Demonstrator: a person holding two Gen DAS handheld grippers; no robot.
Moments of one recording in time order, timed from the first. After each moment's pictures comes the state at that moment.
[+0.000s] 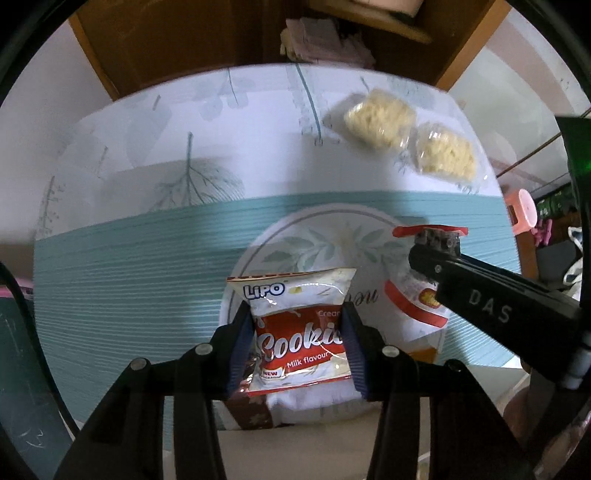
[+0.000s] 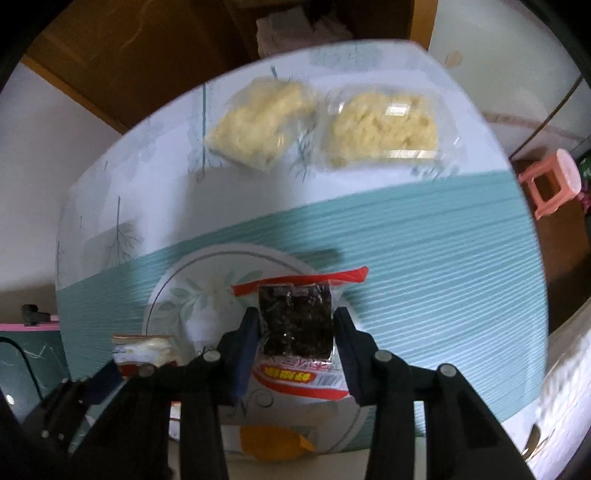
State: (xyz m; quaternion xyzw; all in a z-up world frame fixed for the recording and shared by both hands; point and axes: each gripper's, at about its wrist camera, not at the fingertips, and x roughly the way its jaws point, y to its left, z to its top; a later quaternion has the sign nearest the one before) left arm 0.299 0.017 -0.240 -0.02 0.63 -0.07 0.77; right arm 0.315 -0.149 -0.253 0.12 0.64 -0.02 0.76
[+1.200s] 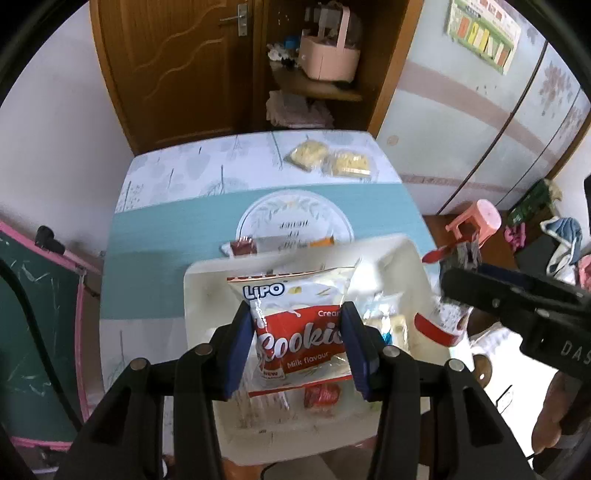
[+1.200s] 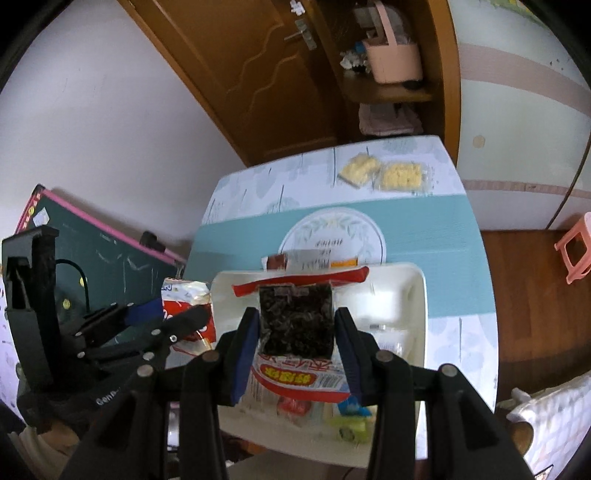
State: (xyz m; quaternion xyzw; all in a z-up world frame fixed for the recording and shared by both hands) left arm 0.061 0.016 -0.085 0.00 0.52 -0.09 0.85; right arm 0.073 -0.177 -0.063 0.11 0.52 0.17 0.83
